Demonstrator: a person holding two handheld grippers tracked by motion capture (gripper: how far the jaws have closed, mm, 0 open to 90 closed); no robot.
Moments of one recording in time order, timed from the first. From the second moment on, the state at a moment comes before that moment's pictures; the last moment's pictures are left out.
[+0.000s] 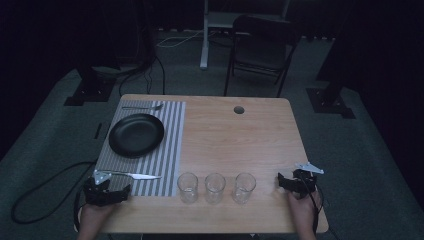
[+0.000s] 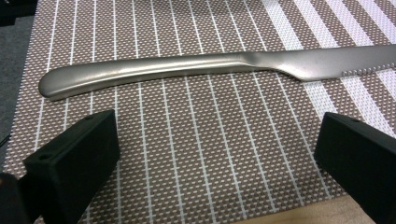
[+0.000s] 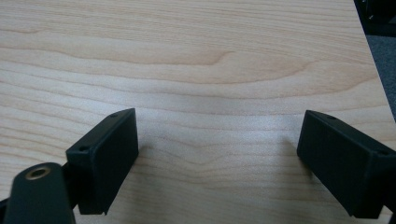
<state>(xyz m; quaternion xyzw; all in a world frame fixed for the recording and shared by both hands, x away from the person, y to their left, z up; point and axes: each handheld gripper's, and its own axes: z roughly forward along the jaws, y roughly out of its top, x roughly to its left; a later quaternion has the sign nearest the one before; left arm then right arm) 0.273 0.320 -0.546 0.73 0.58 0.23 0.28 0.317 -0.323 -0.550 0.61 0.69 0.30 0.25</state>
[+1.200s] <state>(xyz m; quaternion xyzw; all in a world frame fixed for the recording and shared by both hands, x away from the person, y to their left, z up) 0.257 0.307 -0.526 0.79 0.47 0.21 0.33 0.317 -0.323 -0.550 0.61 0.69 0.30 0.25</state>
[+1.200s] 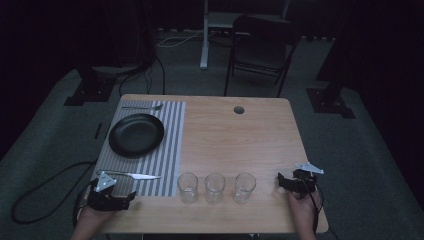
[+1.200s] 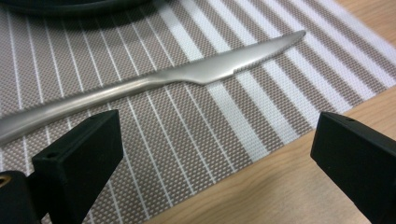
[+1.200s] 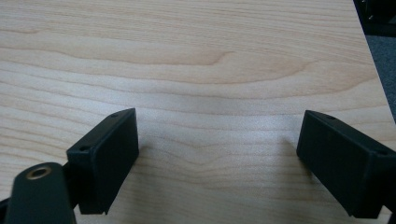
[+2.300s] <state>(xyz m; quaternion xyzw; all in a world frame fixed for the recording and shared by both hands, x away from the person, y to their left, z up) 0.265 0.248 -0.463 0.82 0.36 0.20 0.39 0.317 -0.323 -0.550 0.61 0.69 0.30 0.25</state>
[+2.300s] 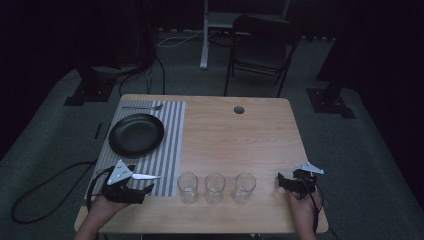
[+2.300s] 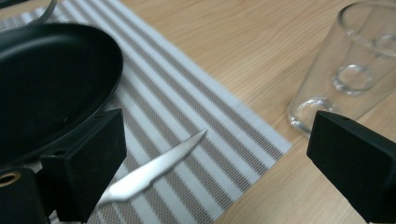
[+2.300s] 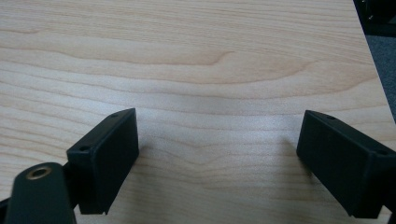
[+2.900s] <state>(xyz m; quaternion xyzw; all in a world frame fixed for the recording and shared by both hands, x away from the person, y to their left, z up) 0.273 0.218 -0.442 0.83 0.30 0.19 0.43 0.317 -0.323 -0.551 0.61 0.69 0.30 0.25</state>
